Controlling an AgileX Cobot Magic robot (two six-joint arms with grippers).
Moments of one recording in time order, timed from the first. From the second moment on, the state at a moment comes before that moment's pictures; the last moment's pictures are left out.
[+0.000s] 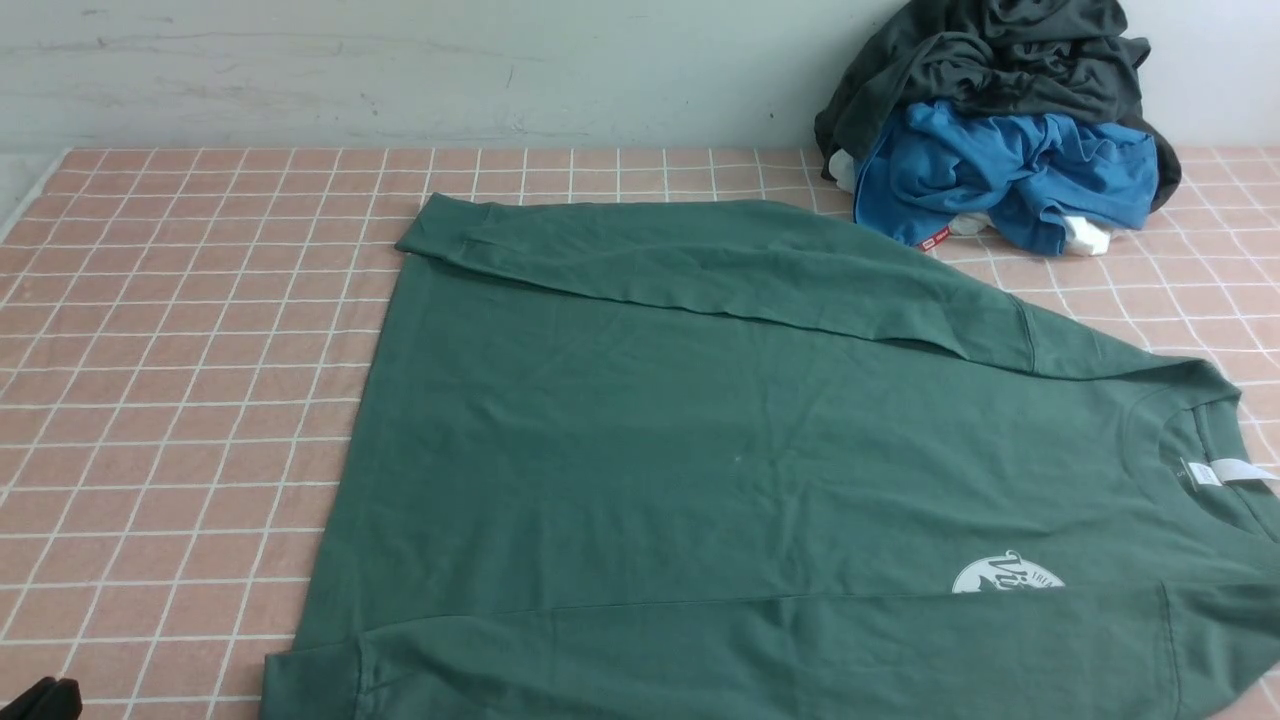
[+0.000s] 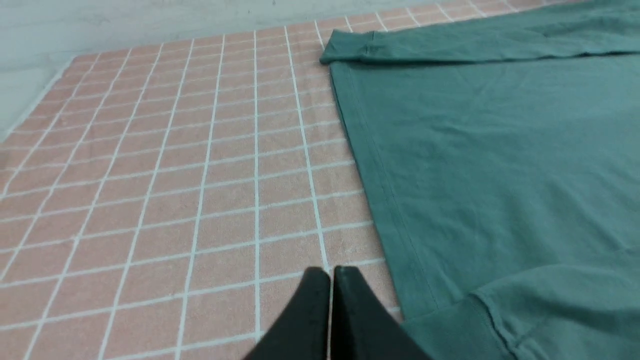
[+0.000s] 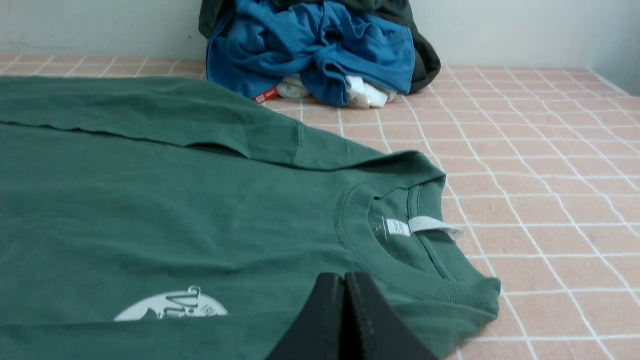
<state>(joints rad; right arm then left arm) -0.08 -0.01 0.03 0.04 0.29 -0.01 -0.11 -0.01 0.03 0.08 0.26 0.00</state>
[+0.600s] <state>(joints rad) -0.08 -0.01 0.03 0.07 -0.59 0.16 -0.11 -0.01 -0.02 0.06 -0.76 -0.13</state>
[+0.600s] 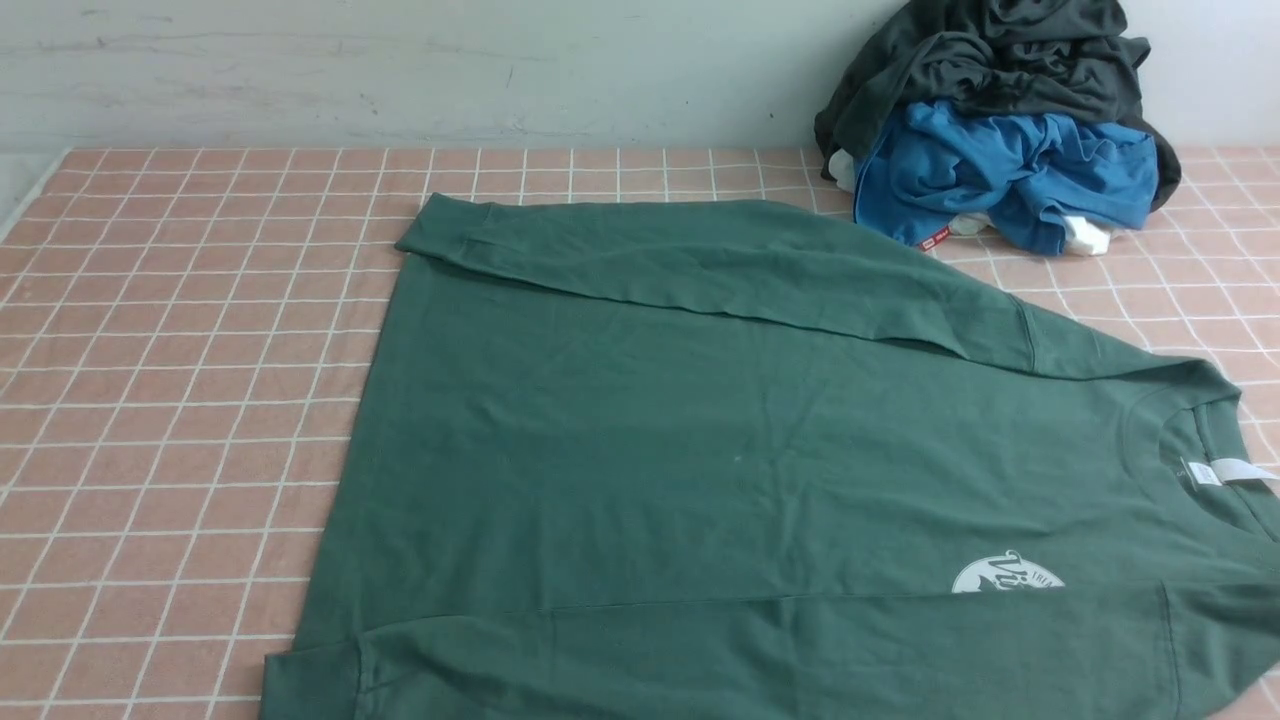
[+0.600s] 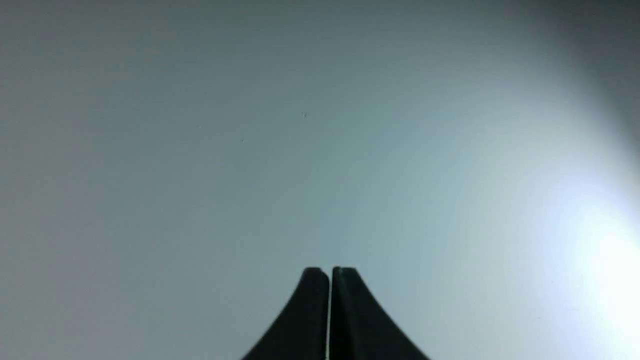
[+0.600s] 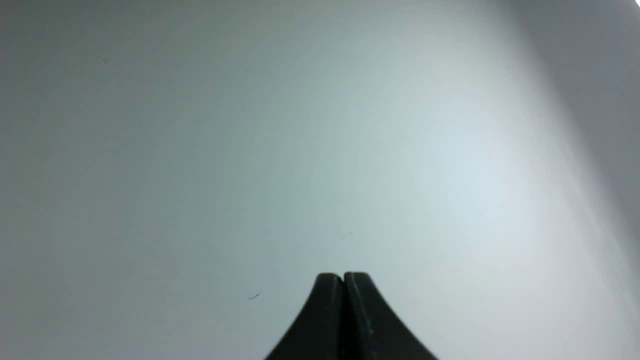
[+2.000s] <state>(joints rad) 0.22 1.27 -0.76 0.58 0.83 -0.65 -0.16 1.46 -0.63 -0.24 0.52 0.05</state>
